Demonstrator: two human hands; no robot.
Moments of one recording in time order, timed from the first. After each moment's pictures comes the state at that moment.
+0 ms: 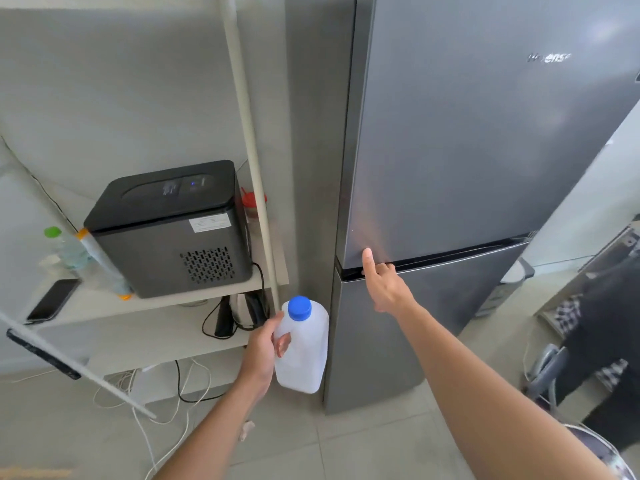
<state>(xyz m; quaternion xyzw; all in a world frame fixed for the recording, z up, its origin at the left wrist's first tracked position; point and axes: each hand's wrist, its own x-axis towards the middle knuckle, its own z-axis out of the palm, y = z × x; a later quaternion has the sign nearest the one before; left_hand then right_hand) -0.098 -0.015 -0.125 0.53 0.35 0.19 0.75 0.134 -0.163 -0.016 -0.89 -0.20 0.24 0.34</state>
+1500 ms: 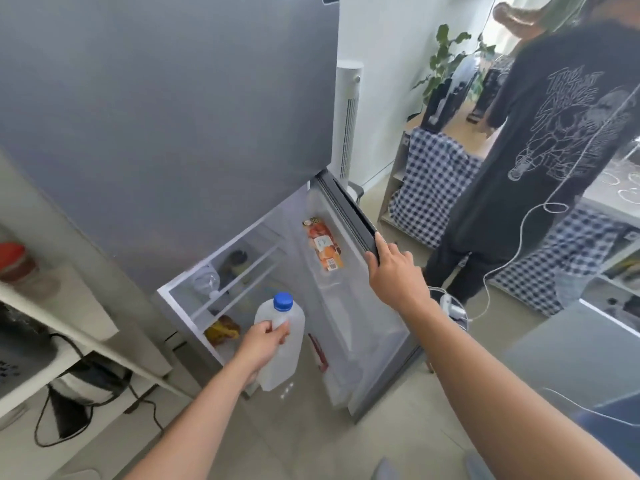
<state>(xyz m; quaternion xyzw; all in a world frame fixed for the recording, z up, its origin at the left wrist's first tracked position) 0.091 -0.191 -0.161 0.78 0.24 -0.16 0.56 0.187 -0.473 -0.052 -0.98 0.00 0.03 0.18</state>
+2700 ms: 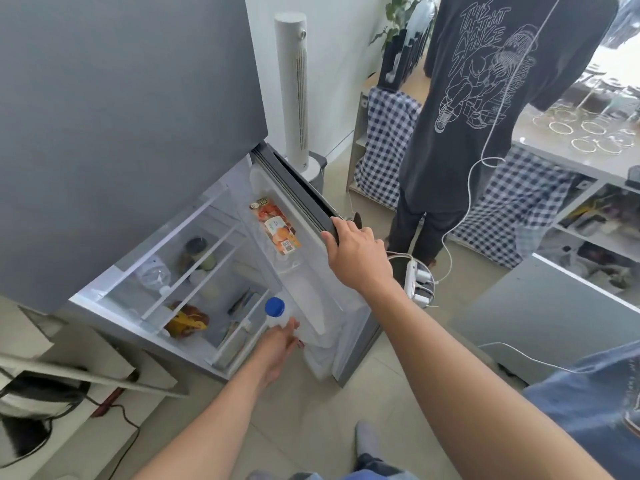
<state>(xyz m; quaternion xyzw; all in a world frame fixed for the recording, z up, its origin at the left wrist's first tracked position) 0.104 -0.317 -0.240 0.56 0.31 -0.25 0.72 0.189 -0.512 -0.049 -0.98 -0.02 0.02 0.19</state>
